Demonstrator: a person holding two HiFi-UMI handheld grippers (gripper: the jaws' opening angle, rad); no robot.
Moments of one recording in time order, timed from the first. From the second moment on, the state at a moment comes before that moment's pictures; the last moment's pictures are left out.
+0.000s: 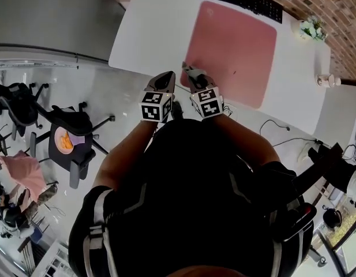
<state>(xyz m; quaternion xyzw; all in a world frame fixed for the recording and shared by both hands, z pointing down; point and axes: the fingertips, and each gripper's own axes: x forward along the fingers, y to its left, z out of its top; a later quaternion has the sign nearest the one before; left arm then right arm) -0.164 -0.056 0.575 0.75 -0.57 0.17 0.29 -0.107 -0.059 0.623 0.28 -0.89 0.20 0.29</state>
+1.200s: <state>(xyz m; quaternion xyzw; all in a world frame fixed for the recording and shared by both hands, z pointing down) -0.145 -0.055 0.607 0.75 -0.54 0.19 0.34 -0.085 -0.045 0.676 0.30 -0.85 0.28 0.33</state>
